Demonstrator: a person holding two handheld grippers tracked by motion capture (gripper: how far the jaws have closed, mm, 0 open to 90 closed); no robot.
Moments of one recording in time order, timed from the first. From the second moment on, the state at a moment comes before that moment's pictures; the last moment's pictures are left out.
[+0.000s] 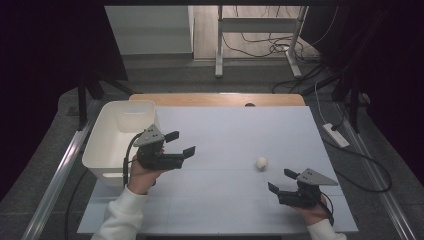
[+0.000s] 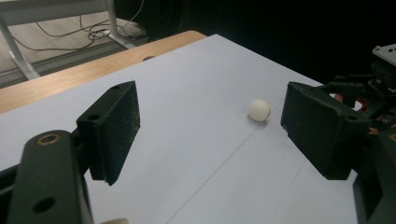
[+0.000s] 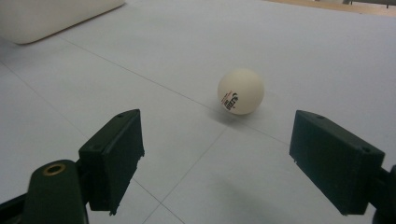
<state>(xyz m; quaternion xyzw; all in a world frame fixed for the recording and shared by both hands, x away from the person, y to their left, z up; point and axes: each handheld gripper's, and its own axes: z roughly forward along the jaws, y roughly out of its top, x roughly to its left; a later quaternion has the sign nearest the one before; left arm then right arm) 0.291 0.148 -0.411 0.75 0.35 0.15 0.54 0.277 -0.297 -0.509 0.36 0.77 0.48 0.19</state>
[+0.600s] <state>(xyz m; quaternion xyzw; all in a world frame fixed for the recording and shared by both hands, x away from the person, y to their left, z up) 0.294 0.135 -0.423 0.77 0.35 0.13 0.52 0.278 -0.296 -0.509 0.36 0.78 0.48 0.19</state>
